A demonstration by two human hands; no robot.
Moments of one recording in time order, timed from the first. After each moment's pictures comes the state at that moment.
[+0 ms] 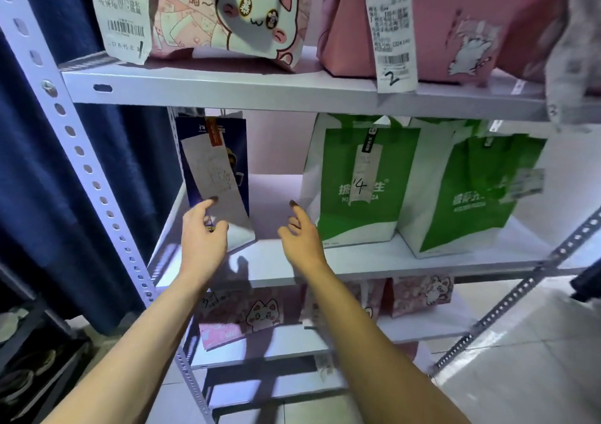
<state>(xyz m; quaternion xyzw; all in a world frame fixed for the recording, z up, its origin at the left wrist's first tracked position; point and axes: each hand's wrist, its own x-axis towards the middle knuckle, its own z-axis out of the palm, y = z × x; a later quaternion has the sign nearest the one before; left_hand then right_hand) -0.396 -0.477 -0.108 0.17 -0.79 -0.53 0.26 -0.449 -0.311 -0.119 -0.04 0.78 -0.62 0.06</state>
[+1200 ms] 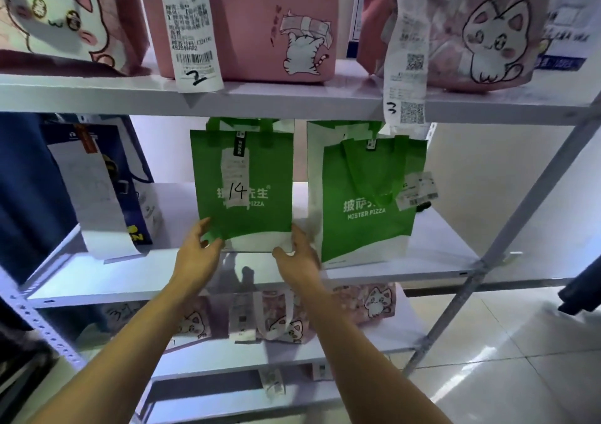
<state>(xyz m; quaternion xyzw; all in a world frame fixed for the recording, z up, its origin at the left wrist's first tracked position) -0.451 -0.275 -0.123 0.19 -0.80 -0.53 0.18 -0.499 -0.089 -0.142 -0.02 0.83 -0.55 0.09</state>
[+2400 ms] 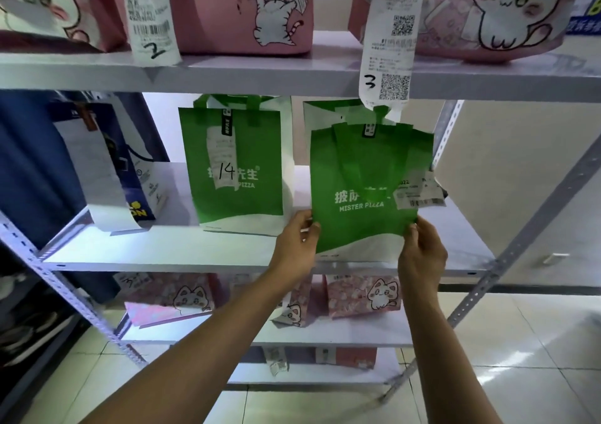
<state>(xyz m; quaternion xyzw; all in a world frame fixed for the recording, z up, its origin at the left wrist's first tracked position) -0.481 -0.085 -0.117 0.11 -0.80 -0.58 0.12 -0.532 0.109 -0.145 0.08 0.72 -0.66 -0.19</state>
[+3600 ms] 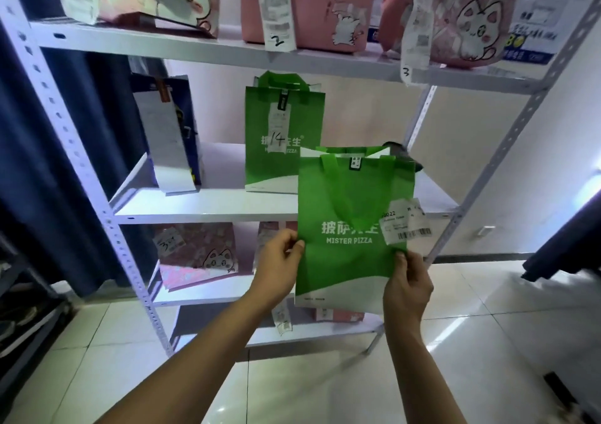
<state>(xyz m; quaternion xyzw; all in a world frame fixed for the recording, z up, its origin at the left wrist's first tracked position) -0.257 -0.197 -0.148 0.02 -0.78 -0.62 0.11 -0.264 0.009 -0.163 0.11 0.68 -0.67 -0.28</state>
